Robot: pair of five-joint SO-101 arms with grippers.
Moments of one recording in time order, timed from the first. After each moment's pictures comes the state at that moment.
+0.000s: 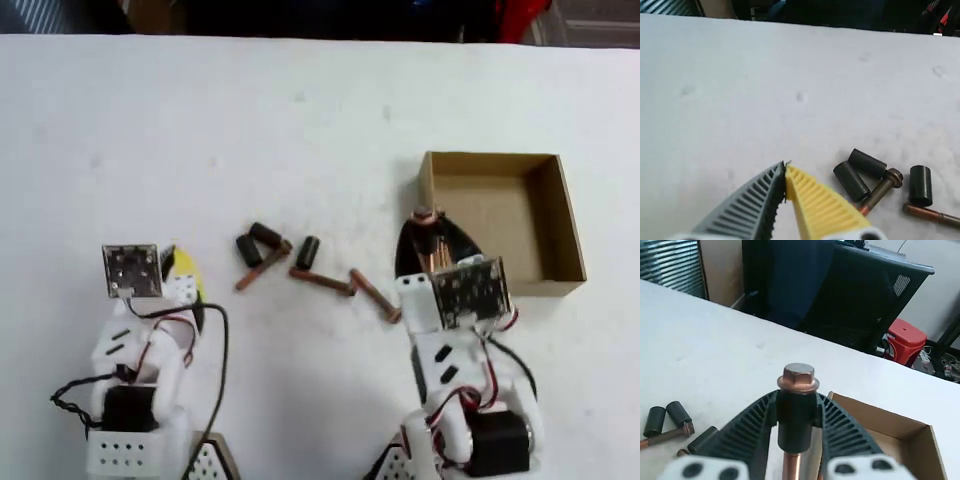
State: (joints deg) left arm -5.1 -104.0 95.8 45.9 6.1; right arm -10.3 -93.9 62.7 52.3 16.0
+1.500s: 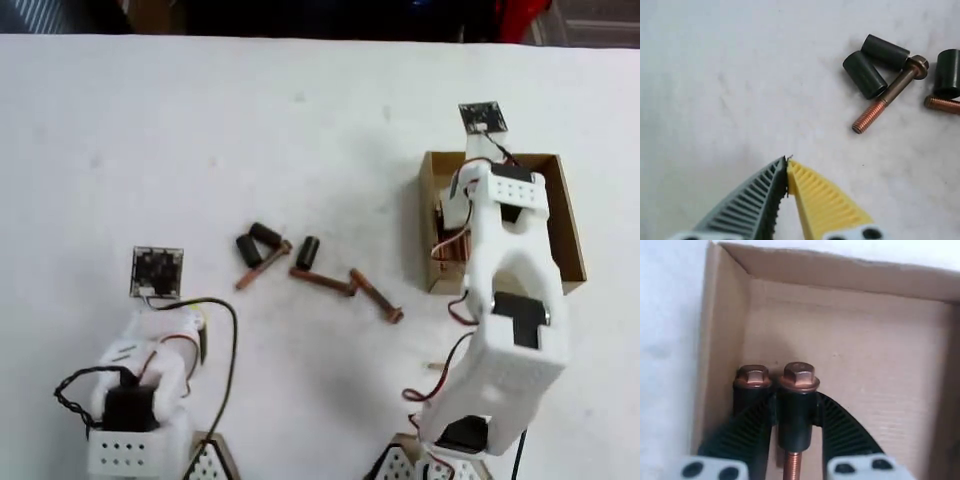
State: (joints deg) left arm -5.1 -104.3 96.5 66.0 2.7; right arm 9.0 20.0 6.6 52.1 19.8
